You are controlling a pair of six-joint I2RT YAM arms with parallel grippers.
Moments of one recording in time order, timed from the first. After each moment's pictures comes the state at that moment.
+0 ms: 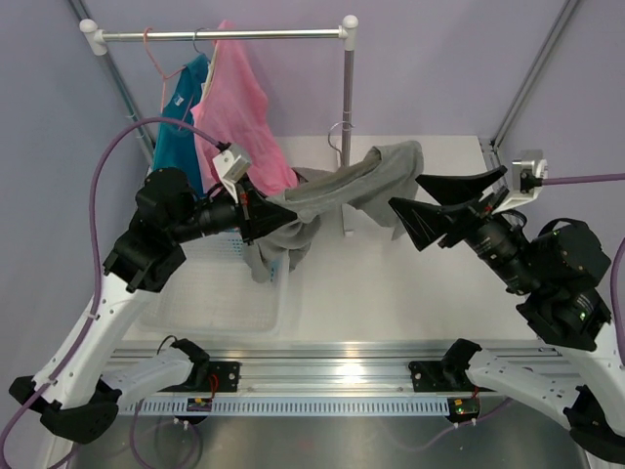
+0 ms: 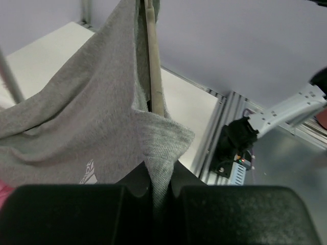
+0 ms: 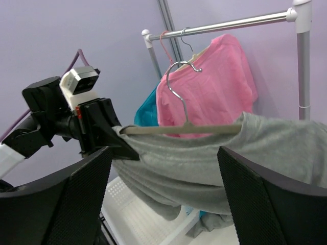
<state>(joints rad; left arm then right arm) -0.54 0.99 1.33 -0.44 0.64 -0.23 0.81 0.74 1.32 -0.27 0.04 0.33</state>
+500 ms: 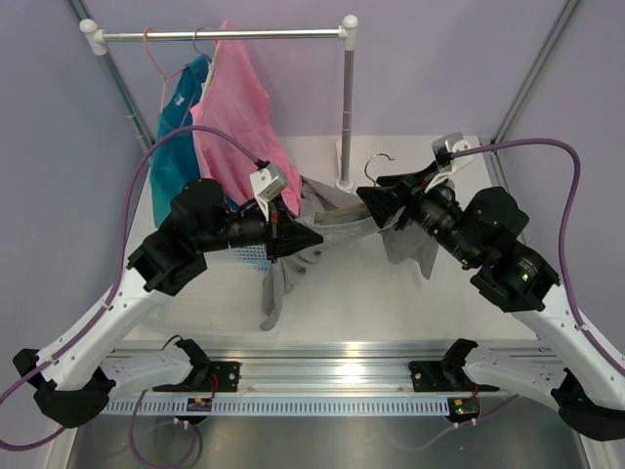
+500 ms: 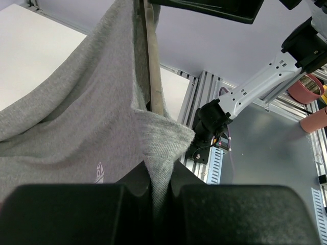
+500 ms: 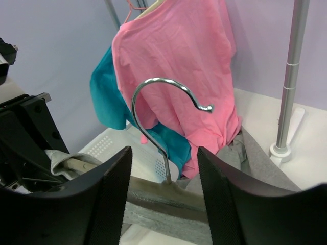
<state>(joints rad) -0.78 1.03 1.30 -0.40 0.56 -0.23 0.81 0.94 1.33 -0.31 0.10 0.27</state>
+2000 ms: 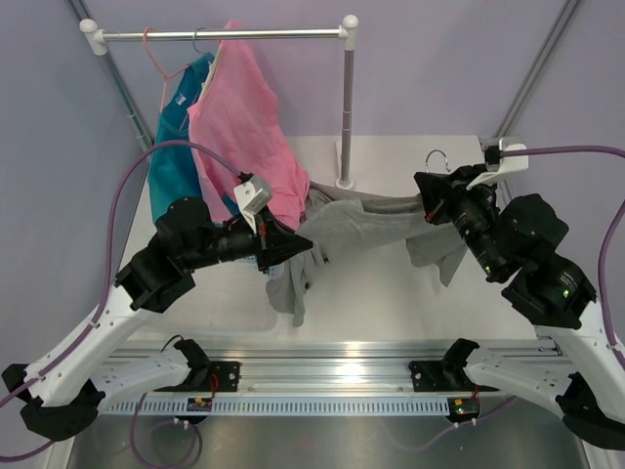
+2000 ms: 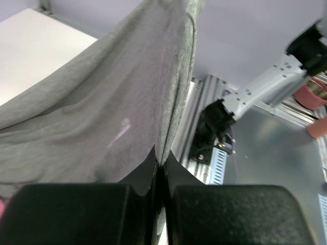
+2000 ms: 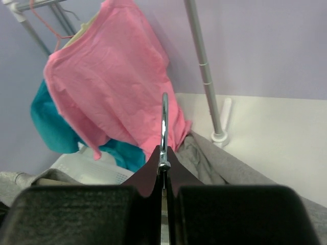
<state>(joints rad) -0.80 0.92 1.19 -0.37 0.49 -0.24 0.81 0.86 1.41 -0.49 0.41 0.27</state>
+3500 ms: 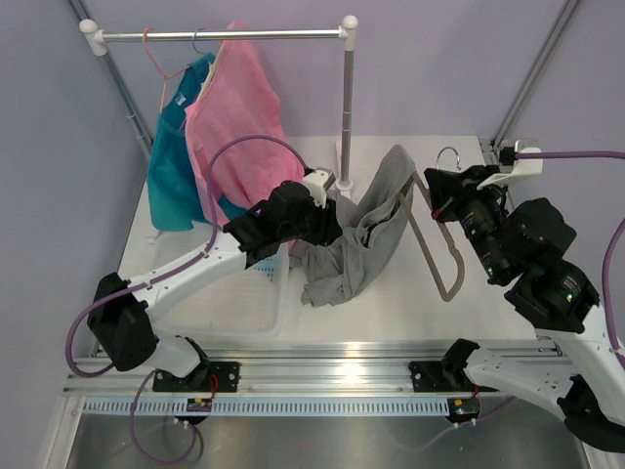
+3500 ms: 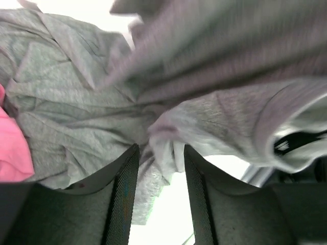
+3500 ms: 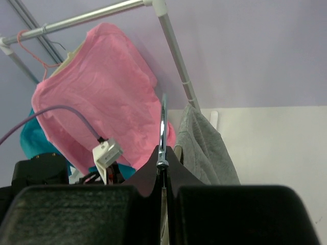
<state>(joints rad) -0.81 1.42 1.17 -0.27 0.08 -0.38 0.81 0.87 1.44 -0.45 0.52 0.27</state>
